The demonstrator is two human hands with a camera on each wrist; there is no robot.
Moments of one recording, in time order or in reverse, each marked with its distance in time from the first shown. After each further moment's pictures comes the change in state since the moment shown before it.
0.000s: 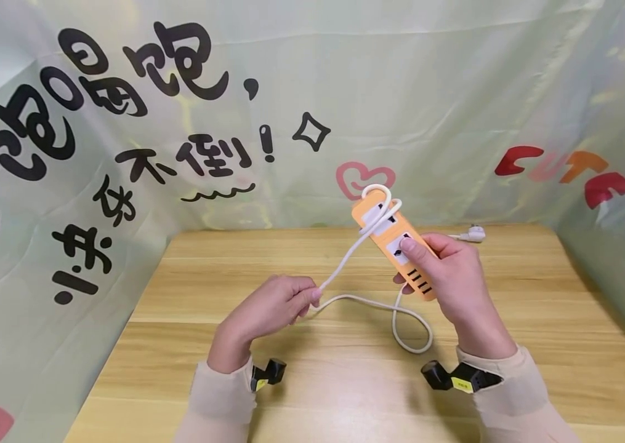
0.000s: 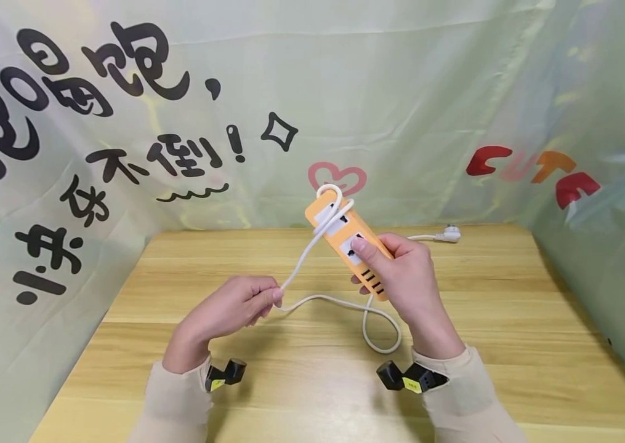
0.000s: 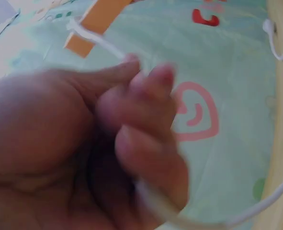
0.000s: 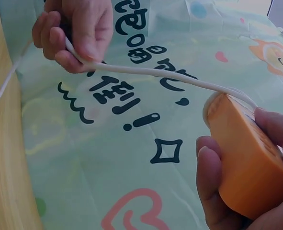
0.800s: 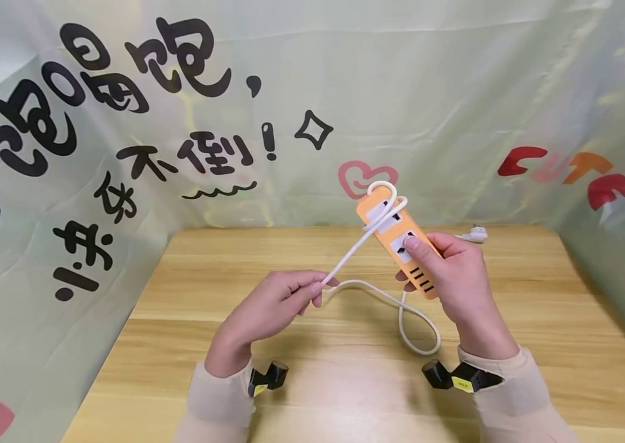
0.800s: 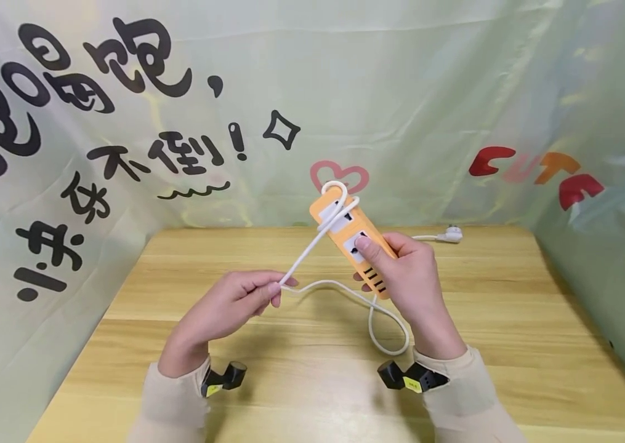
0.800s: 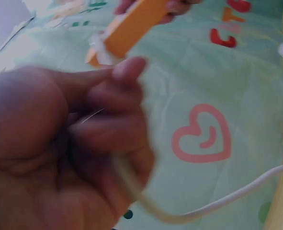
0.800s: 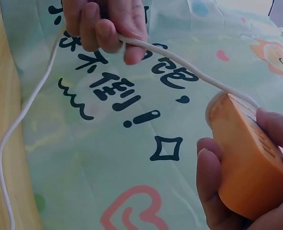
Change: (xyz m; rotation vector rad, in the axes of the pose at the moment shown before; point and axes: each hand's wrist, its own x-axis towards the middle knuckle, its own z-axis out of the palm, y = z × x) left_hand -0.007 0.016 -0.001 -0.182 0.103 0.159; right_hand 0.002 0.002 0.001 -0.038 0.019 -0.026
